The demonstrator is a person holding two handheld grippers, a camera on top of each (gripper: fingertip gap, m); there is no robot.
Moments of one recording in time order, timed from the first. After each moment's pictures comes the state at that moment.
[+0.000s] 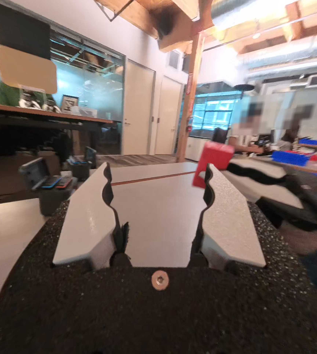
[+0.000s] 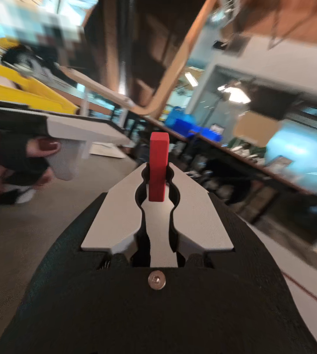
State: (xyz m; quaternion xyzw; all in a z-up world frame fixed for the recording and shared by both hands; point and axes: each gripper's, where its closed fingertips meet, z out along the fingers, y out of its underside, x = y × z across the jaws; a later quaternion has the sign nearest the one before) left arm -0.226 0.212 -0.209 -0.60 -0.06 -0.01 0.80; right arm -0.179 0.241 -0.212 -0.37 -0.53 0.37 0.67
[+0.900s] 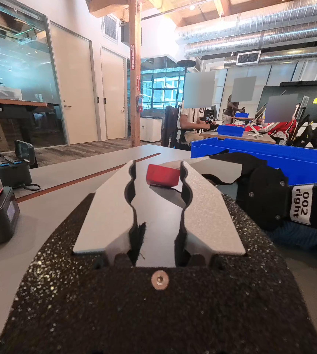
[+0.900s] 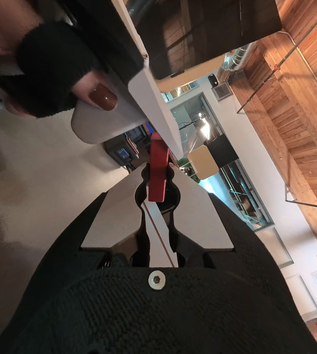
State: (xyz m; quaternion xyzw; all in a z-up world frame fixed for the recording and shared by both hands) left arm -0.196 0.242 -0.224 -0.63 0.06 -0.12 0.76; right arm -0.210 0.243 -0.244 -0.20 -0.61 0.10 0.76
